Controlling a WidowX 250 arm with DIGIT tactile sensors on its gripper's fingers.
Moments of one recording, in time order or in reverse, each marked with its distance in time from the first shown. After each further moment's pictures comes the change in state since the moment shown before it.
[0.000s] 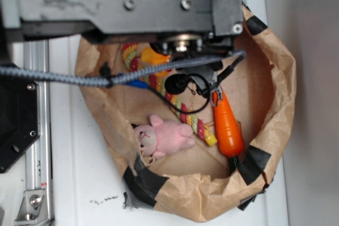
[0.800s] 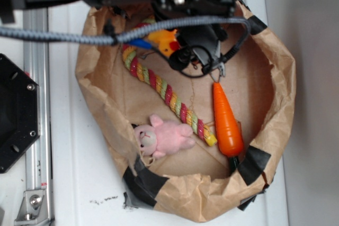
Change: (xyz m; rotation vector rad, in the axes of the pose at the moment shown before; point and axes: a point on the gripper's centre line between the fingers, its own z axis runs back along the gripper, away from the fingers) arm 0.016 0.009 -0.001 -0.042 -0.061 -0.052
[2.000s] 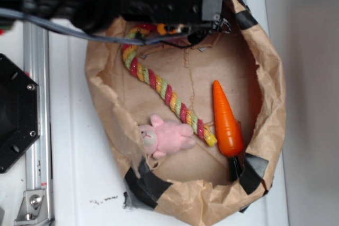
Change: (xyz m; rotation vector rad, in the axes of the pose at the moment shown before) arm 0.005 0.047 -0.081 0.191 -0.076 0.649
